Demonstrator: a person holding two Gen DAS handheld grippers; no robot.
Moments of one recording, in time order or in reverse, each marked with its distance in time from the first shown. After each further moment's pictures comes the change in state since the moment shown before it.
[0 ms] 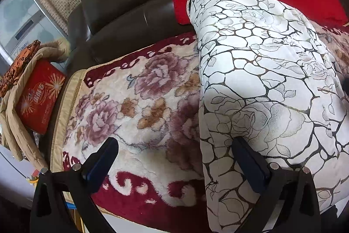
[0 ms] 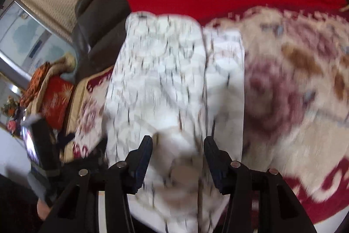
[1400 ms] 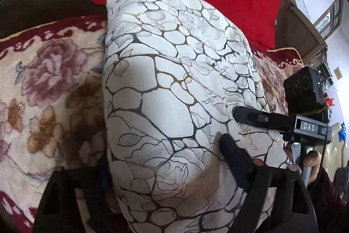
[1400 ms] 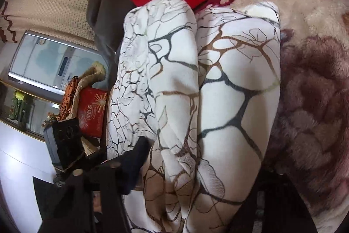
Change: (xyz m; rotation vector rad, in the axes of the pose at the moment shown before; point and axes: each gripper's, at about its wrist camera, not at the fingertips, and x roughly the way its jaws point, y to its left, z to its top) left arm 0.053 -0.001 0.040 -0.077 0.114 -0.821; right arm 0.078 -0.049 0.024 0.125 0.140 0.369
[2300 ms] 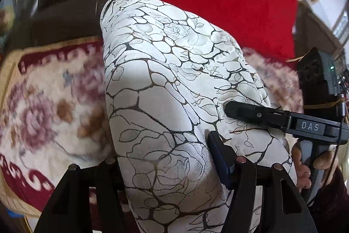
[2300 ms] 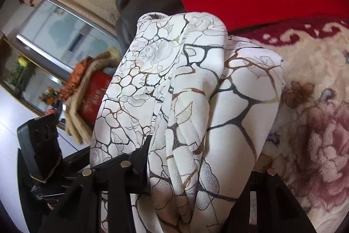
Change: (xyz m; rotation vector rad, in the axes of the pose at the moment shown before) left arm -0.044 -0.011 -0.022 -0.032 -0.049 0.220; right arm 0.009 0.083 0.000 -0.202 0.026 -0.056
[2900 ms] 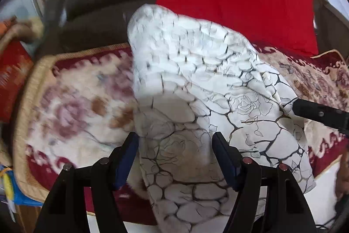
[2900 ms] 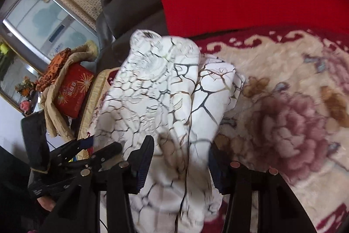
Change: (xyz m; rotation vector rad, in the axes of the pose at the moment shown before) left arm -0.043 -0.018 -0.032 0.047 -0.130 0.263; right arm -0.070 0.013 -0.028 -0.060 -0.062 -0.189
